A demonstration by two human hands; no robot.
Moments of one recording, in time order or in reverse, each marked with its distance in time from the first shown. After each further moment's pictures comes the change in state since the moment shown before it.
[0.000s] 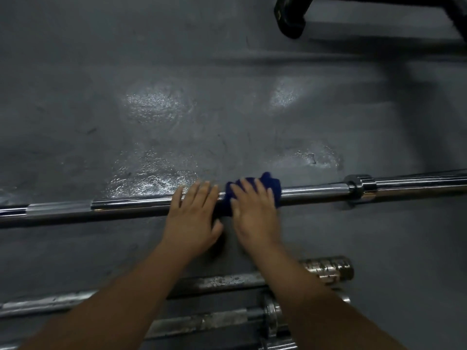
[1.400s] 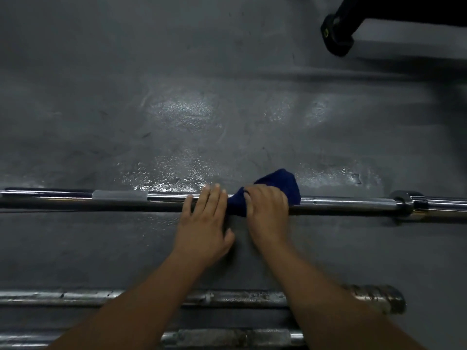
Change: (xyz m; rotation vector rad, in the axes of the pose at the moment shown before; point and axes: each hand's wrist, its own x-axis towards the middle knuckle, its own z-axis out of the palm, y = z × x) left_hand -0.024 -0.064 -0.005 0.028 0.034 -0.111; right_hand 0.035 -0.068 0.025 0.051 0.125 -0.109
